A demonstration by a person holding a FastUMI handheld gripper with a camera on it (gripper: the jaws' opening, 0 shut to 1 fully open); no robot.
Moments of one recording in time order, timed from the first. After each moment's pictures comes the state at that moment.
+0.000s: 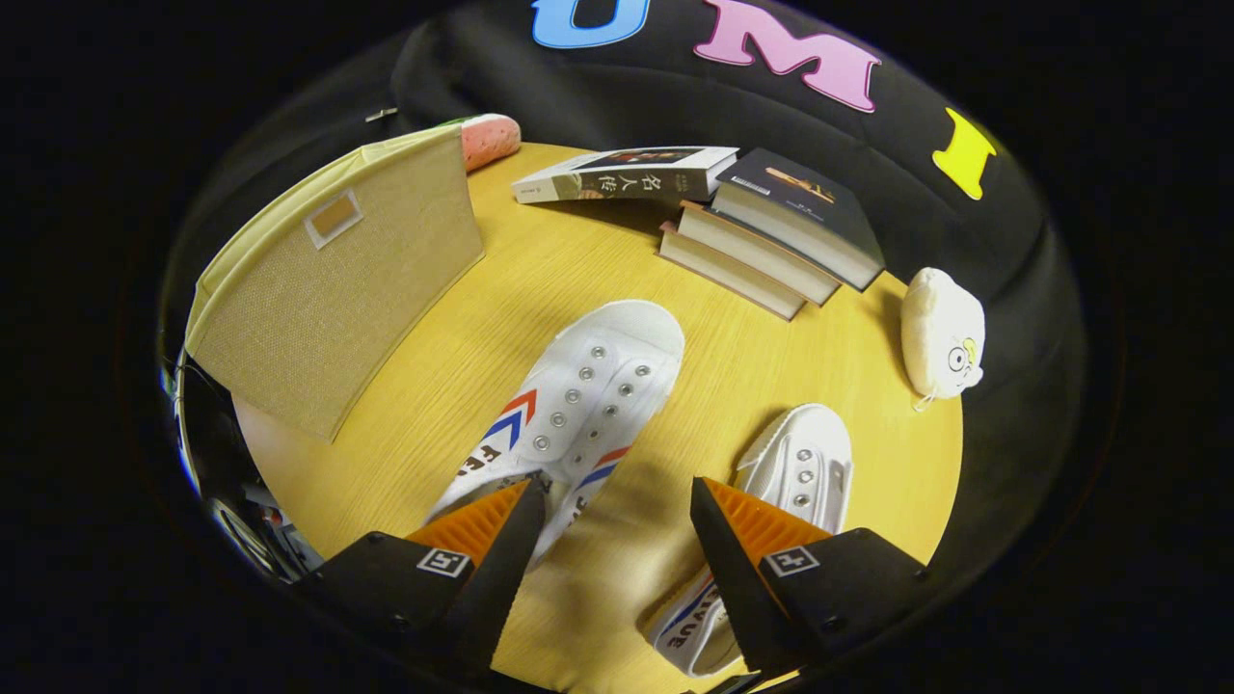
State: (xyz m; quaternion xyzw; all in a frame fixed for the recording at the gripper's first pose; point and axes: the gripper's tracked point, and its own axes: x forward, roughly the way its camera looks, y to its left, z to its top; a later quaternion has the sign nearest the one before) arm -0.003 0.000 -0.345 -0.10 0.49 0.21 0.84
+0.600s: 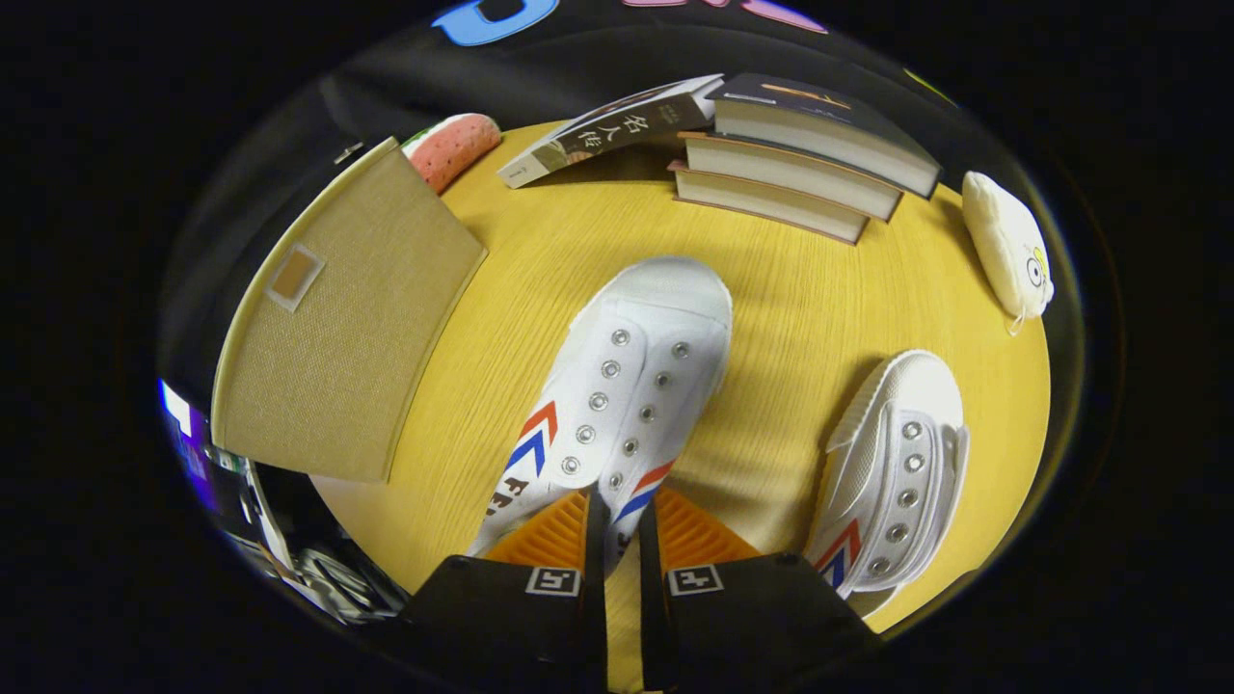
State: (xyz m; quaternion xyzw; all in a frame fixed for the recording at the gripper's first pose) arm -0.006 0.025 -0.363 0.07 0.58 0.22 0.78
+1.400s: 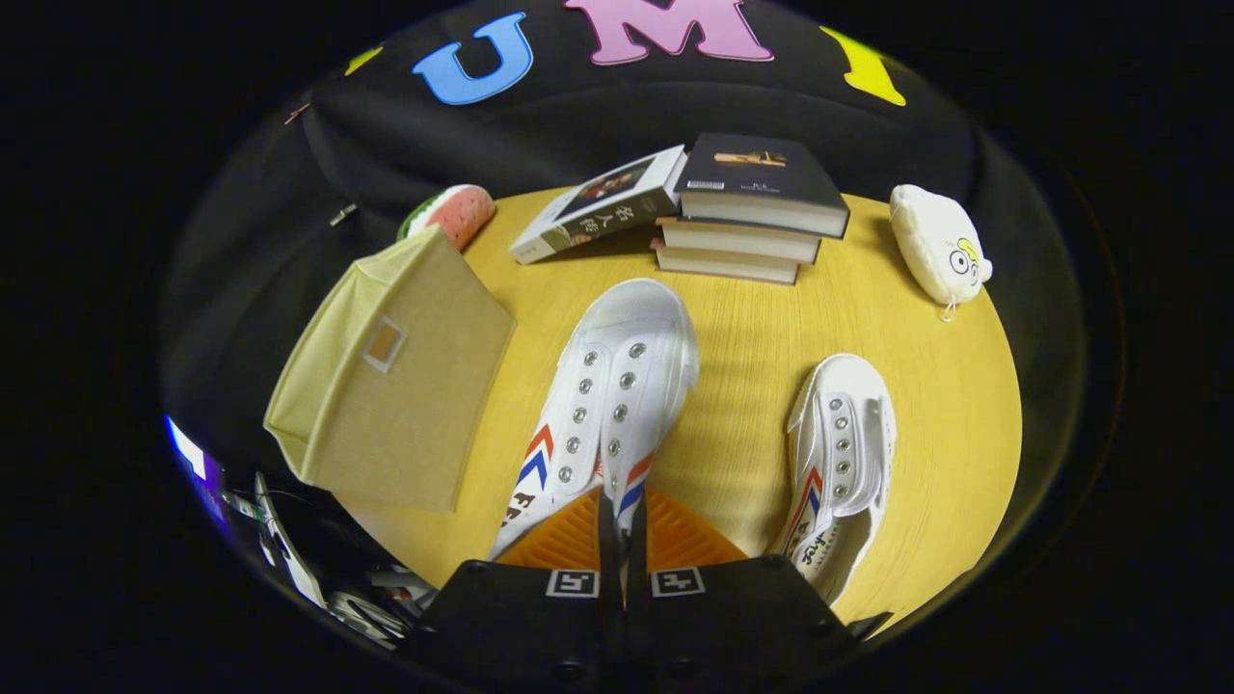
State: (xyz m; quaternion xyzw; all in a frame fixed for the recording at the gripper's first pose) arm -0.014 0.028 -0.245 0.11 0.48 0.18 0.85
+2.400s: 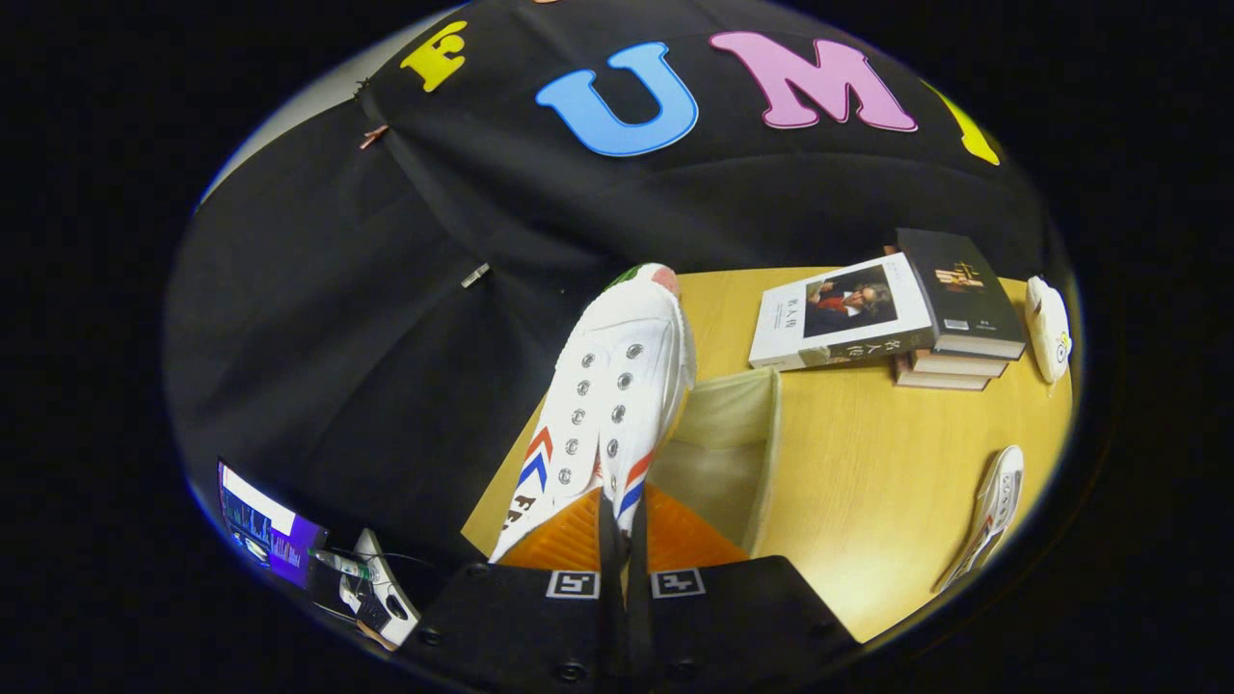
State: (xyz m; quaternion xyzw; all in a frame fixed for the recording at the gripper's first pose) arm 0.014 0.289 -0.119 0.19 0.44 0.28 0.83
